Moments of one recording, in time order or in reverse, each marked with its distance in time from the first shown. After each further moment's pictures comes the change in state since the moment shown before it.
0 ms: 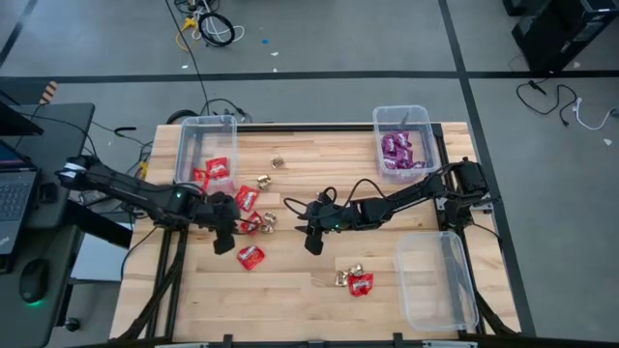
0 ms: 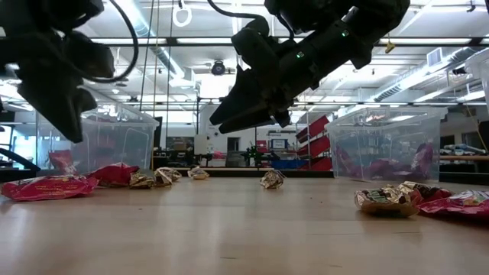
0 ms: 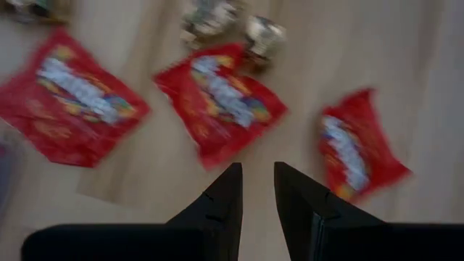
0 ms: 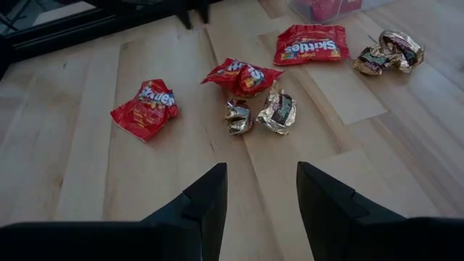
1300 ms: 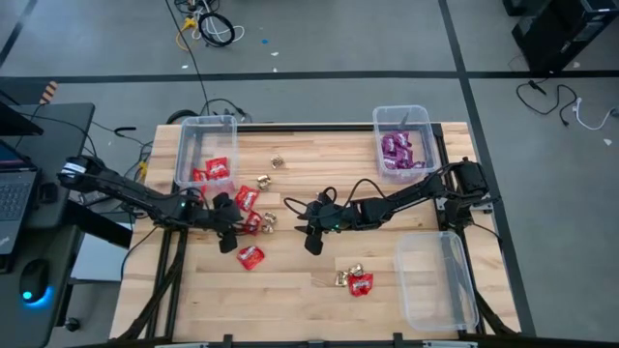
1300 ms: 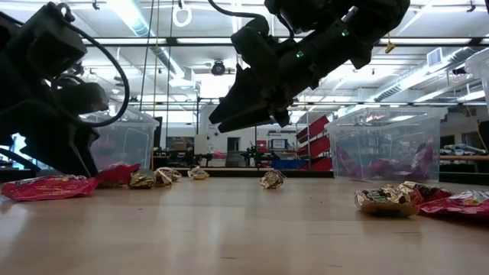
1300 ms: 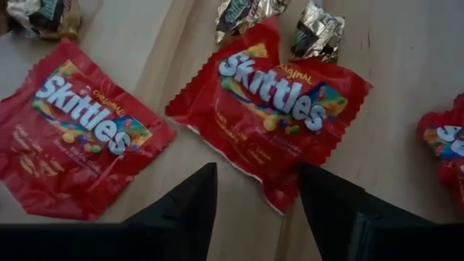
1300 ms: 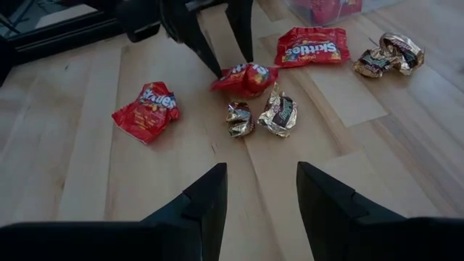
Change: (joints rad) left arm 0.000 0.000 -0.342 0.506 -0.144 0.124; right arm 0.000 0.000 0.000 0.007 0.000 0.000
